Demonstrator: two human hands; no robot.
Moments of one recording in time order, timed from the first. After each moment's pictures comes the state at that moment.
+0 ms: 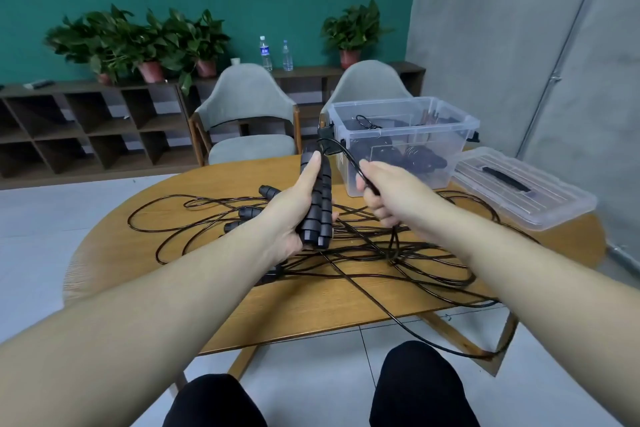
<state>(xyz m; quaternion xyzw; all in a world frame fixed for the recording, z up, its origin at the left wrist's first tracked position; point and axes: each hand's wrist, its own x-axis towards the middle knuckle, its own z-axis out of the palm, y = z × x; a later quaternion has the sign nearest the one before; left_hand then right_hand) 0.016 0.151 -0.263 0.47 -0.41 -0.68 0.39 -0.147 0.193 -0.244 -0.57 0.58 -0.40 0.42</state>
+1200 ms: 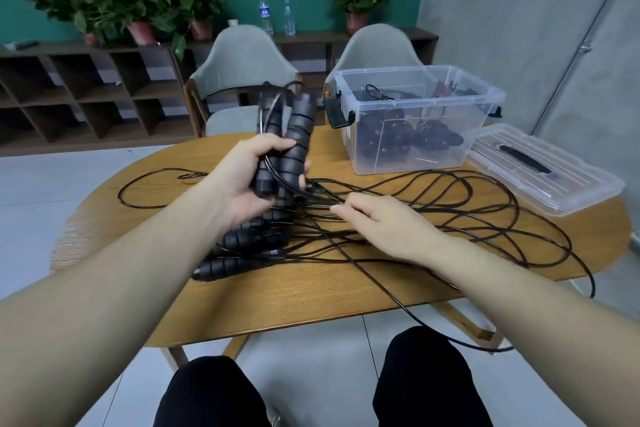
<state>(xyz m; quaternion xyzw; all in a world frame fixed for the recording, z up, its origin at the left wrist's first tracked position) 0.072 0.112 -0.258 0.33 -0.35 -0.78 0.41 -0.137 0.178 -0.315 -0.77 0.57 -0.24 0.18</state>
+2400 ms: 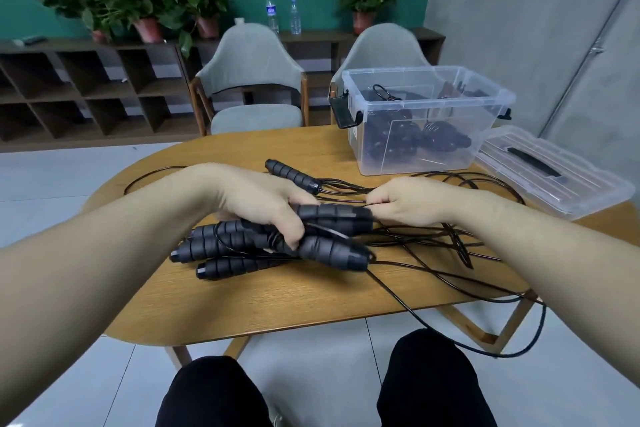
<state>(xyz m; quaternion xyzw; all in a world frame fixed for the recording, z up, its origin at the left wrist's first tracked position) 0.090 0.111 -0.242 0.35 -0.79 -0.48 -0.13 -0.173 0.138 -0.290 -0.82 0.55 -0.04 0.18</state>
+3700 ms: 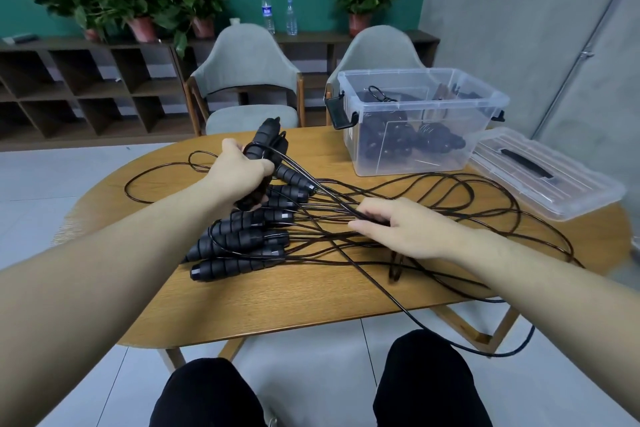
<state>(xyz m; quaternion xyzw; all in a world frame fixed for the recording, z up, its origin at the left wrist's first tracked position) 0.095 0.076 -0.281 0.60 -0.55 -0.46 0.36 -0.165 0.170 -0.319 -0.80 0.54 -0.18 0.19</state>
